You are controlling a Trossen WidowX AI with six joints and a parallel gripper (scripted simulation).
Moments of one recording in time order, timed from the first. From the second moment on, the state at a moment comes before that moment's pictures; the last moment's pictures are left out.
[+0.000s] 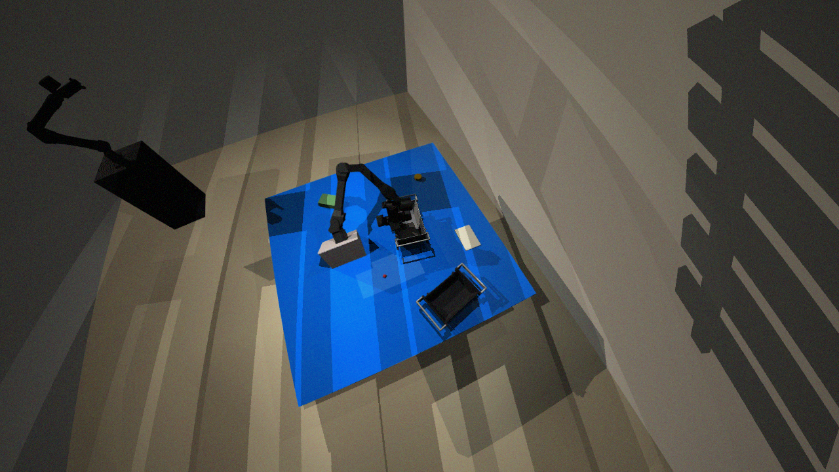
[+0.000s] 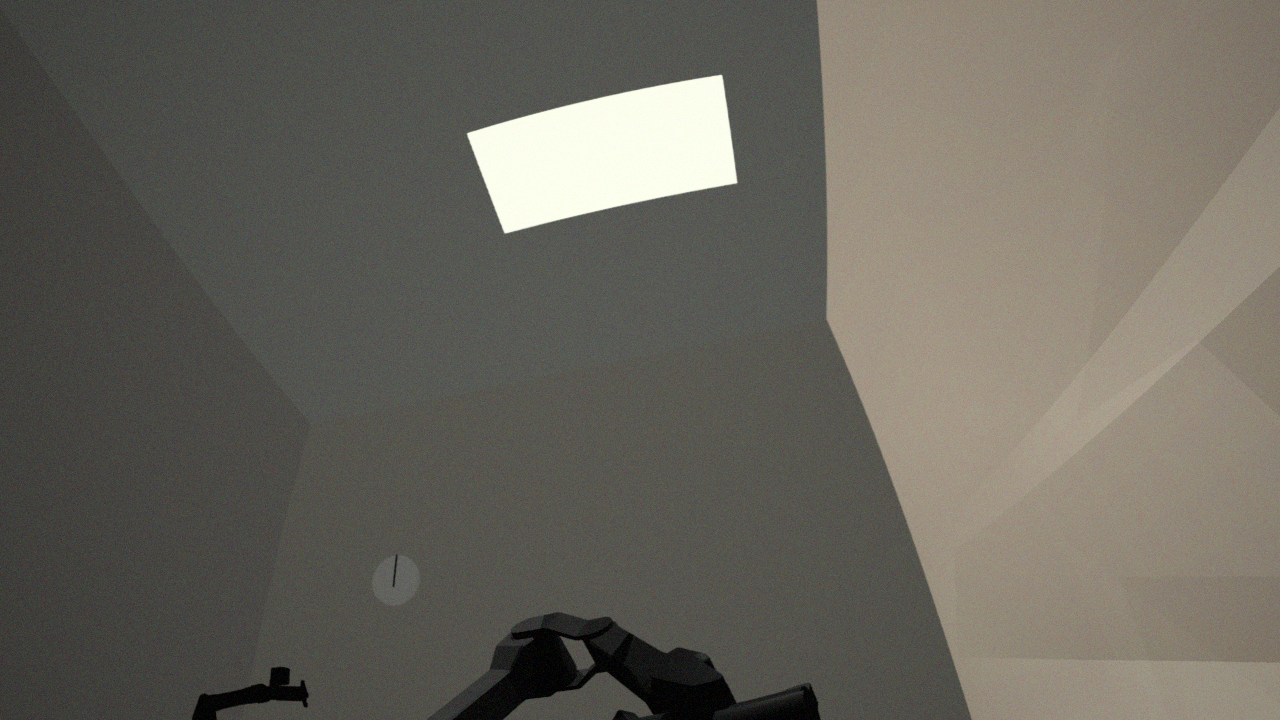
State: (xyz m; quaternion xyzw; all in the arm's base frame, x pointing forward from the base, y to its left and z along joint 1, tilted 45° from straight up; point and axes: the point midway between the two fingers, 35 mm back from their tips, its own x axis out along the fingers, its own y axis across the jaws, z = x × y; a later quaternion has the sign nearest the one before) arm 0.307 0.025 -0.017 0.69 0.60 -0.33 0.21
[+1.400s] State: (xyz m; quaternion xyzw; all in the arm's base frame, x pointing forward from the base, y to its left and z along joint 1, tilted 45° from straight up) arm 0.303 -0.050 0.054 0.70 0.60 -0.33 0.21
